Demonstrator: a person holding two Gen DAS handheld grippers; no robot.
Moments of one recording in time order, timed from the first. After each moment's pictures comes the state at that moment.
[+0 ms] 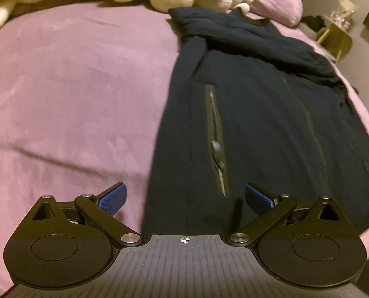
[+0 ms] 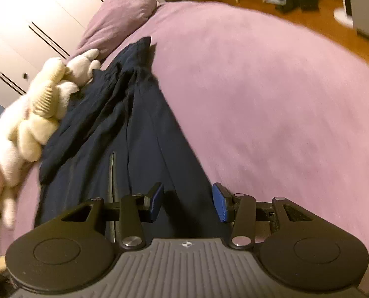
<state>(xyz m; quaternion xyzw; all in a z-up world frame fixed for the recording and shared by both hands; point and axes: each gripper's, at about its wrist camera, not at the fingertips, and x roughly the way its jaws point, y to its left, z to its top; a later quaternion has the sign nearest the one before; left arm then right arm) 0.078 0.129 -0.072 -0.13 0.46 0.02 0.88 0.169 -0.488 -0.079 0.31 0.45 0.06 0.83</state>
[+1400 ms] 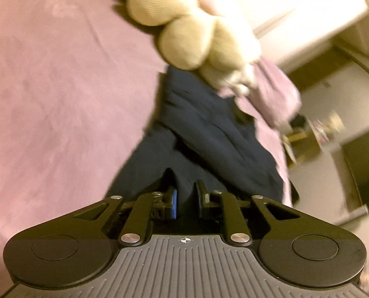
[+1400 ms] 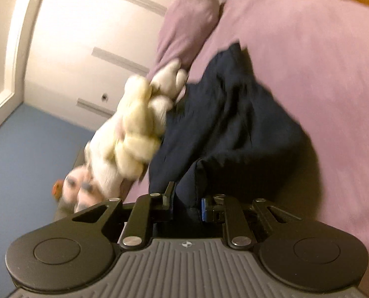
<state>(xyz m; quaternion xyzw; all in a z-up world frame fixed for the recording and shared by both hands) 0.206 0.192 -0.019 -0.41 0.36 0.03 0.84 0.263 -0.451 -0.015 0.47 0.37 0.20 0.78</state>
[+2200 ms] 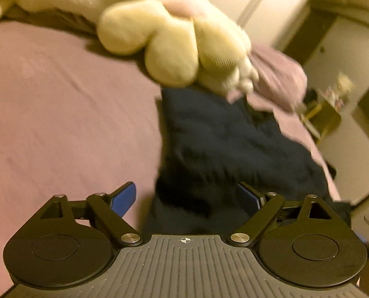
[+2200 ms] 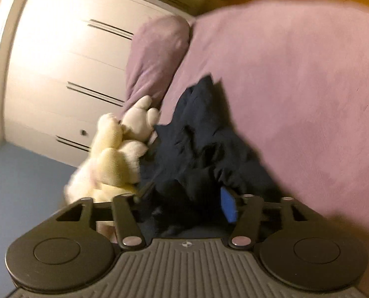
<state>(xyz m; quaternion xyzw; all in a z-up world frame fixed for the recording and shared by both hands) 0.245 0.184 -0.034 -0.24 0.35 0.01 0.90 0.336 -0.472 -0.061 0.47 0.33 0.14 0.81</state>
